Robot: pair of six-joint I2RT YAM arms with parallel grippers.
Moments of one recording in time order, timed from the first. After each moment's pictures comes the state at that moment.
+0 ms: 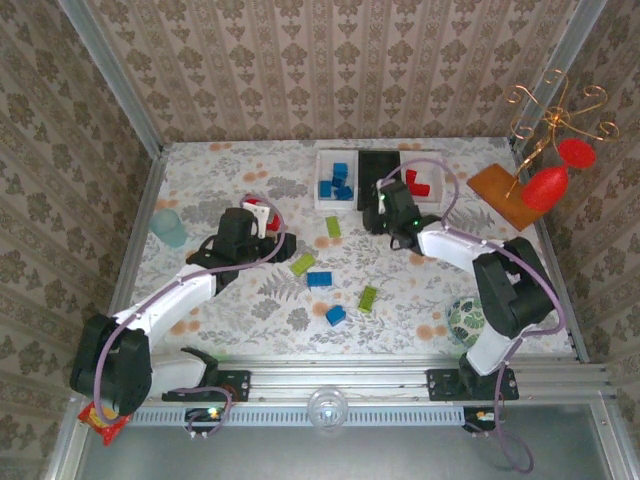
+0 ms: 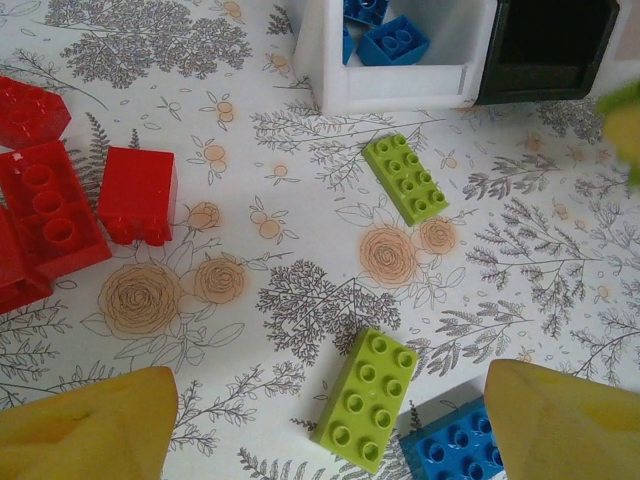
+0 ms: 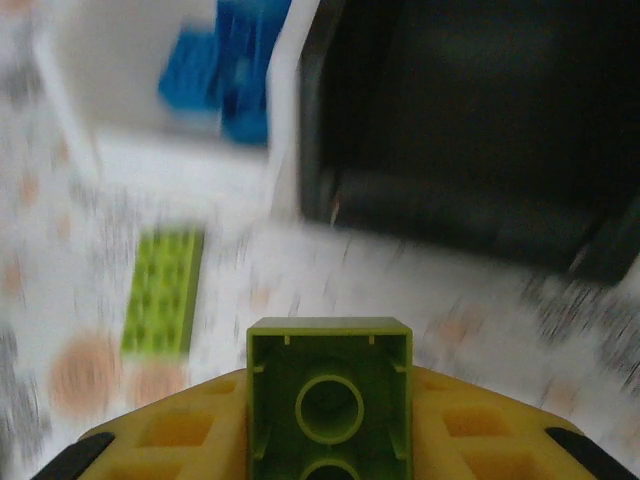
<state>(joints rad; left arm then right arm) -0.48 1.22 0.70 -0.13 0.14 -0.26 0.40 1.70 1.03 -0.02 0.07 0.30</state>
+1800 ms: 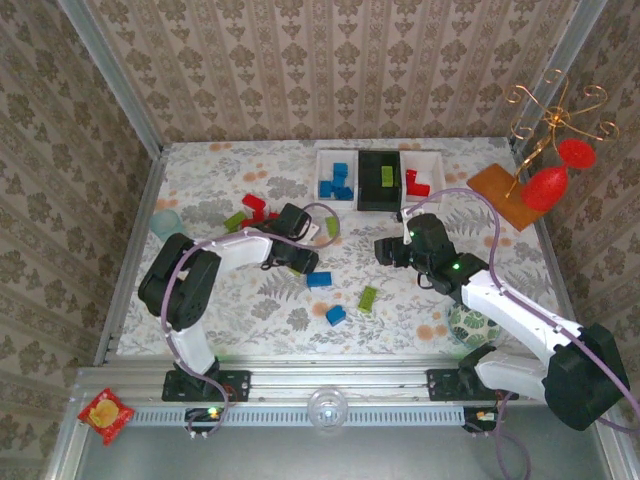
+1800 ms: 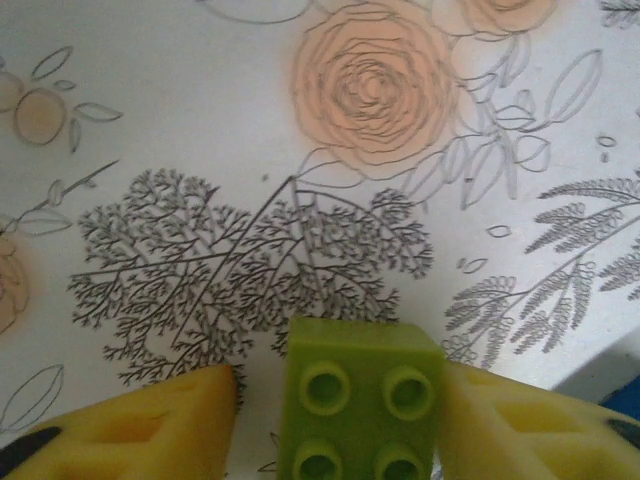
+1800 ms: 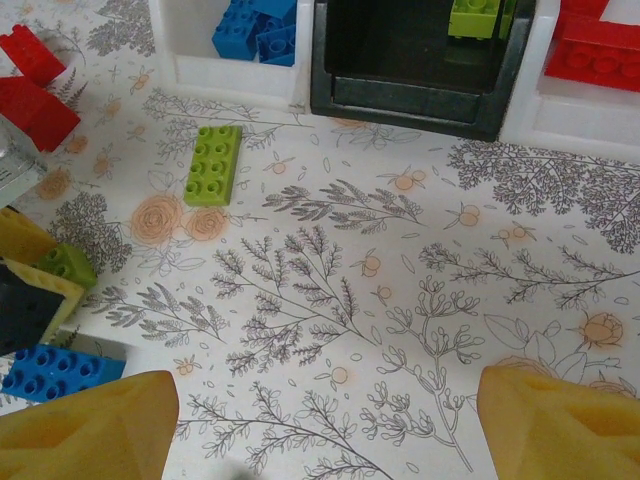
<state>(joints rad) -0.63 1.78 1.02 -0.37 0.06 -0.03 0.49 1.14 0.71 -0.26 0.12 0.29</state>
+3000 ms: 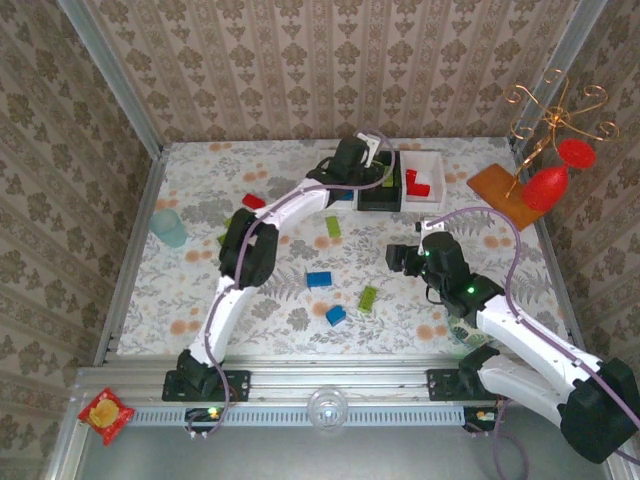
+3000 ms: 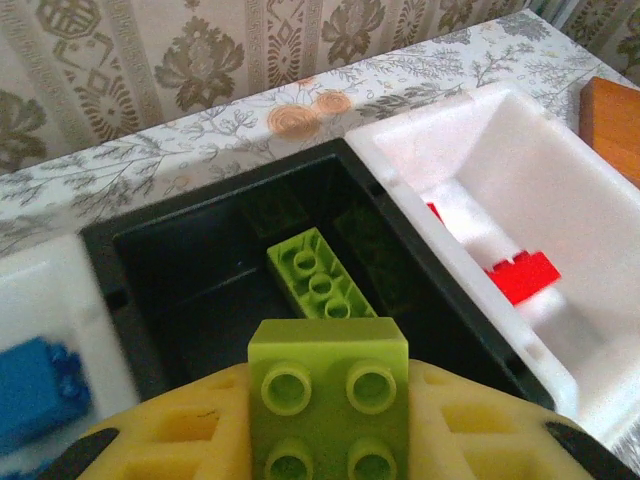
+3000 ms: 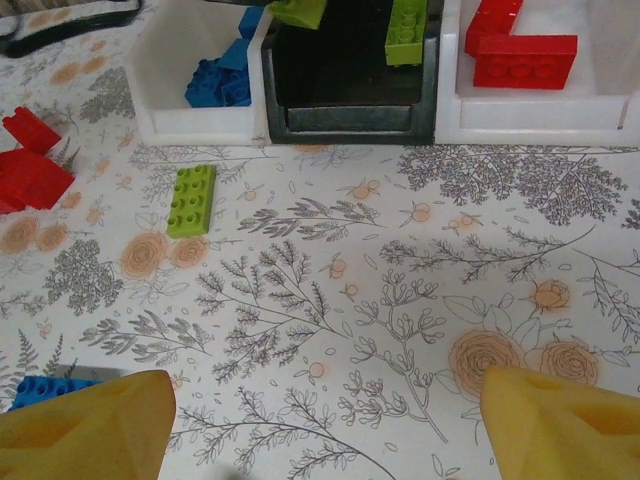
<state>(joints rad) -0.71 2.48 2.21 -0.24 0.05 -0.14 0.49 0.93 0.55 -0.19 0.20 0.40</state>
